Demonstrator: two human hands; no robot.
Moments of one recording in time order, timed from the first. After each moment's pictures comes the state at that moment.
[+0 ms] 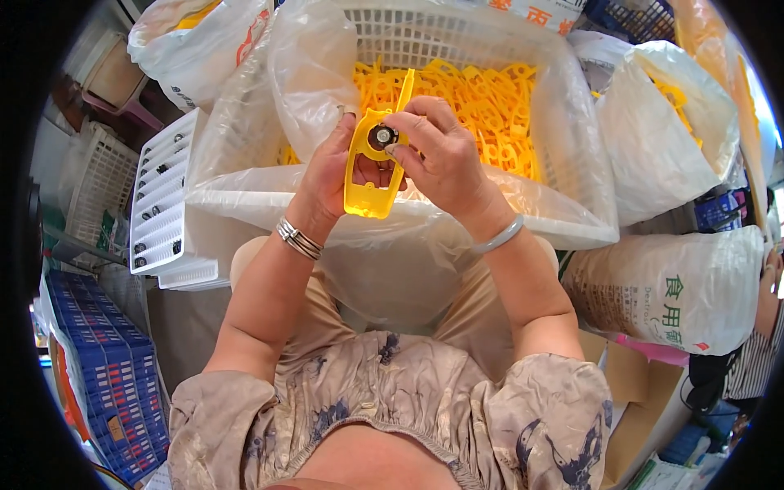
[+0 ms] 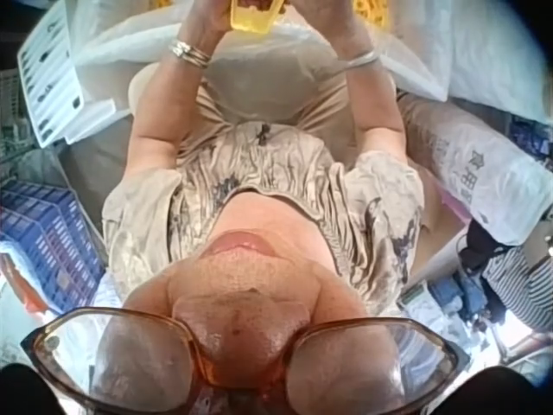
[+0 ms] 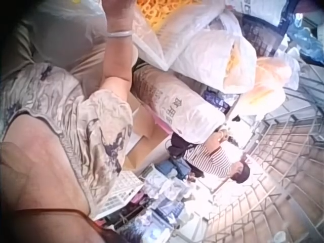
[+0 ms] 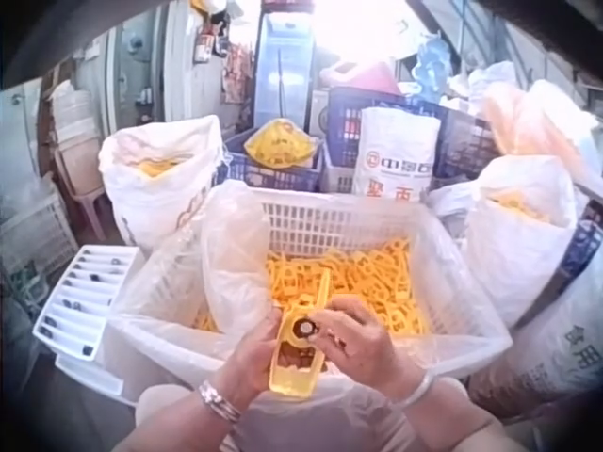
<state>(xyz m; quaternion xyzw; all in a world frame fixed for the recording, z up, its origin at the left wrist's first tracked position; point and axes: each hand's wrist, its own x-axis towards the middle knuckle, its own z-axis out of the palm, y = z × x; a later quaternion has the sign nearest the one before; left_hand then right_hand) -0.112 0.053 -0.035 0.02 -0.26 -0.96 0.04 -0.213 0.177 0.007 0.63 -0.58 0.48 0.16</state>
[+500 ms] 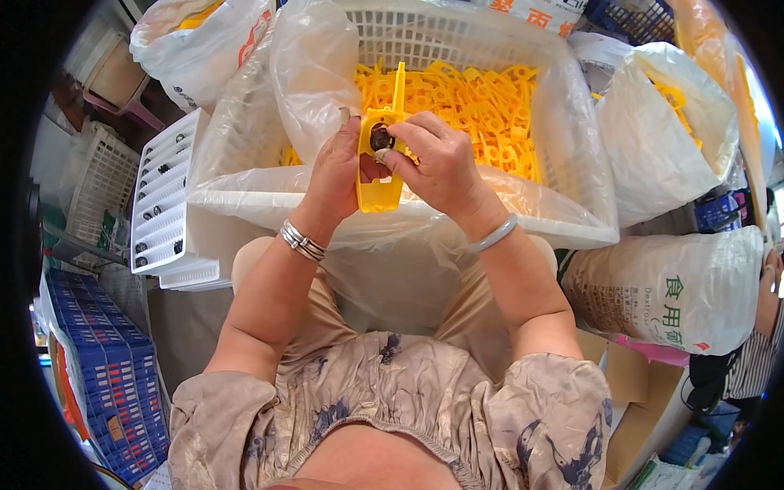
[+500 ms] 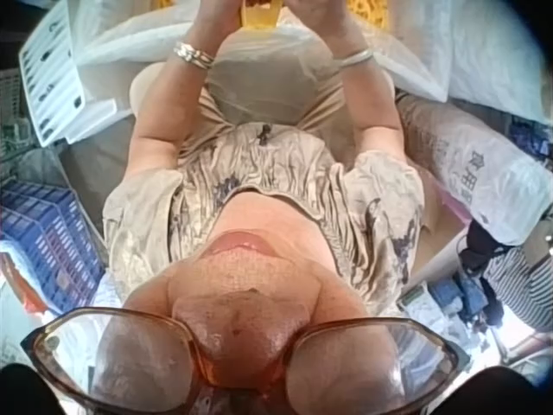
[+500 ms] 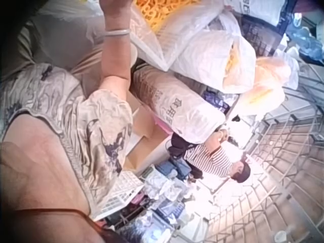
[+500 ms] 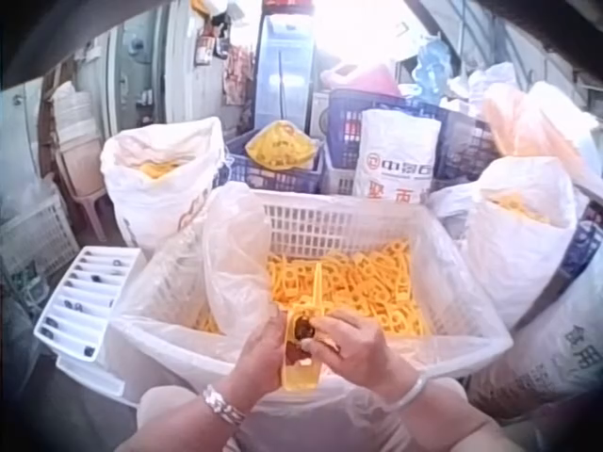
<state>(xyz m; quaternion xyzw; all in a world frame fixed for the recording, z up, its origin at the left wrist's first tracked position) -0.111 0.071 -0.018 0.12 -0.41 -0.88 0.20 -0.213 0.173 -0.002 0.64 -0.59 0.46 0.17</state>
